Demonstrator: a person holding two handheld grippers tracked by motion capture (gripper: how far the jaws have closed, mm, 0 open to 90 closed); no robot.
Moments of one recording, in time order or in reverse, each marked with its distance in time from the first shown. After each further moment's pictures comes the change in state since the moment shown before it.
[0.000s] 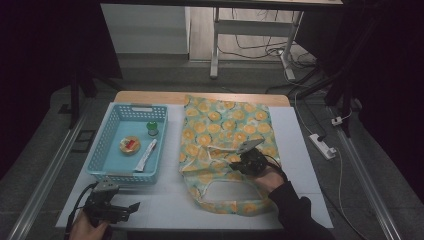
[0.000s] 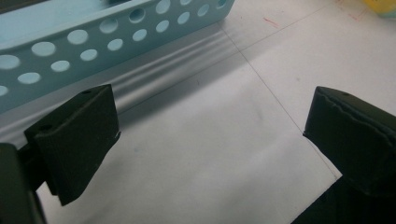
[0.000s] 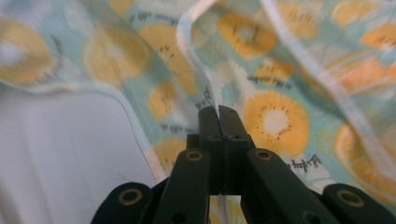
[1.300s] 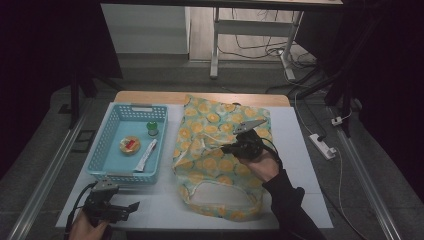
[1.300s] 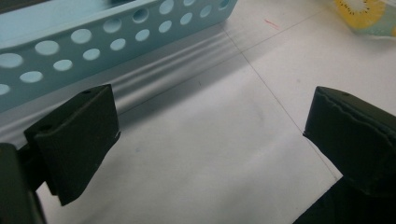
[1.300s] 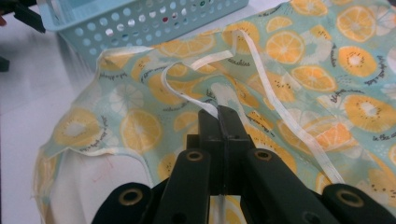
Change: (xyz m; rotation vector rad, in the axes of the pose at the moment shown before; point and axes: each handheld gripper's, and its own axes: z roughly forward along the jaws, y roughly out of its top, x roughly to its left) left arm 0.002 0.000 0.000 -0.005 -0.007 -0.011; right arm 0.005 0.063 -0.034 -0.146 0.037 0.039
